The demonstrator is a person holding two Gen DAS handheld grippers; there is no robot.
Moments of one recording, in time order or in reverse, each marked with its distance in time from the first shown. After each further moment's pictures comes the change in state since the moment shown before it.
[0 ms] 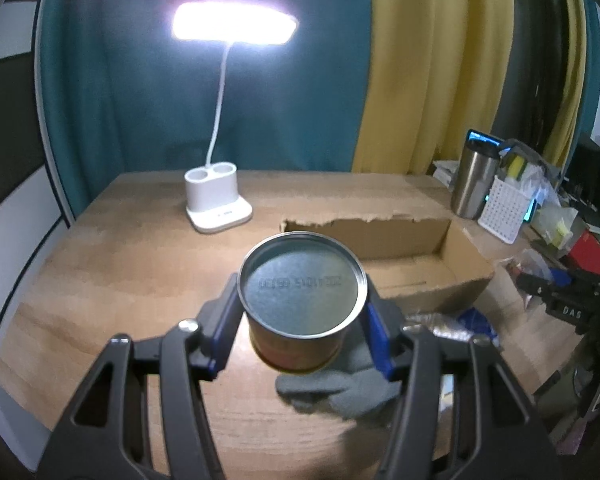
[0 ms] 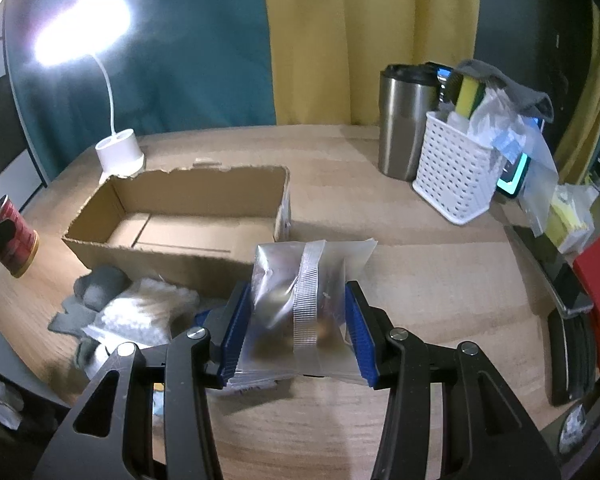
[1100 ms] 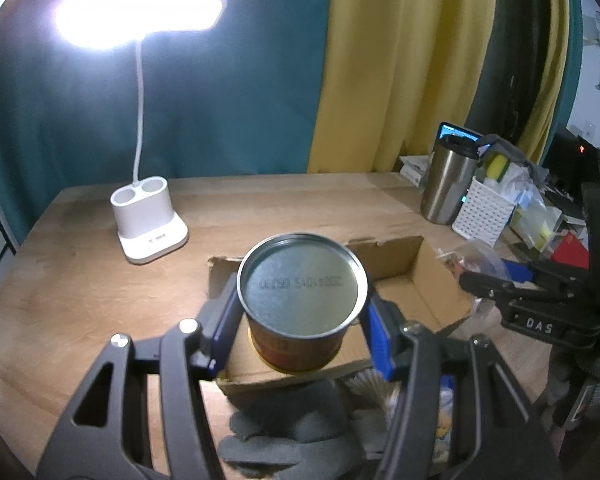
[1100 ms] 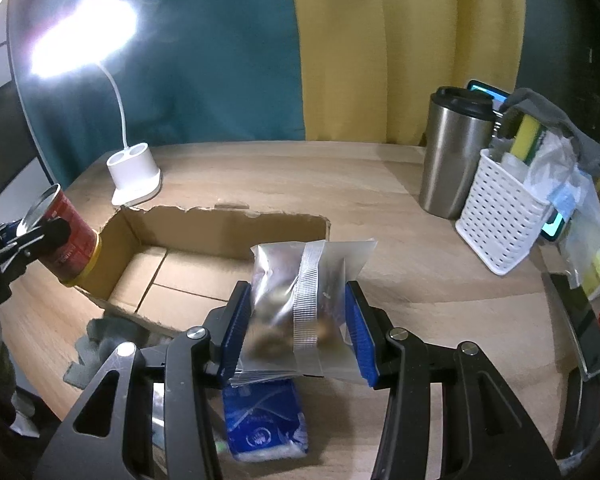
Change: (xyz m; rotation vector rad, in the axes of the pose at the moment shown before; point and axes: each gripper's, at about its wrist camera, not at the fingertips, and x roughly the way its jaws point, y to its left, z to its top) left arm 0.066 -0.040 0.042 0.043 0.049 -0.129; right arm 0.040 0.019 0.049 -0.030 0.015 0.079
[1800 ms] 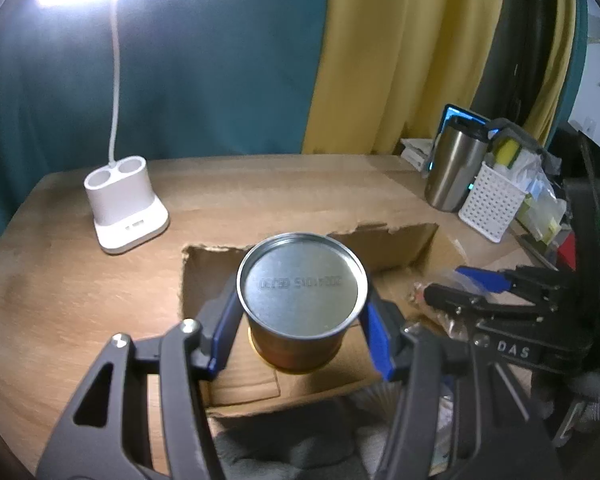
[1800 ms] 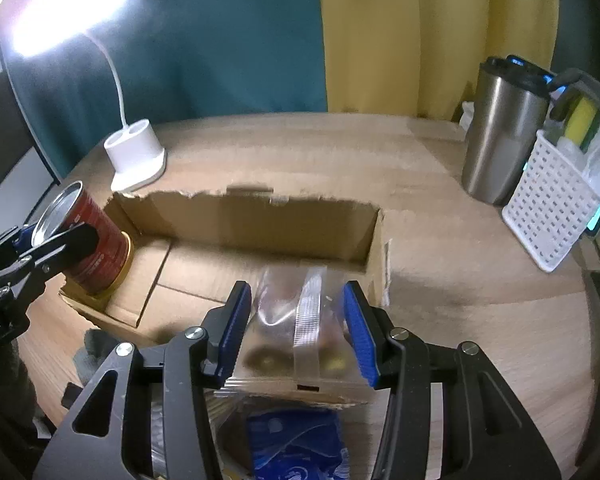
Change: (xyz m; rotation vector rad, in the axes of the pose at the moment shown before) left arm 0.045 -0.004 -0.004 -0.010 0.064 -0.026; right arm 0.049 0.018 0.002 0.005 0.100 0.049
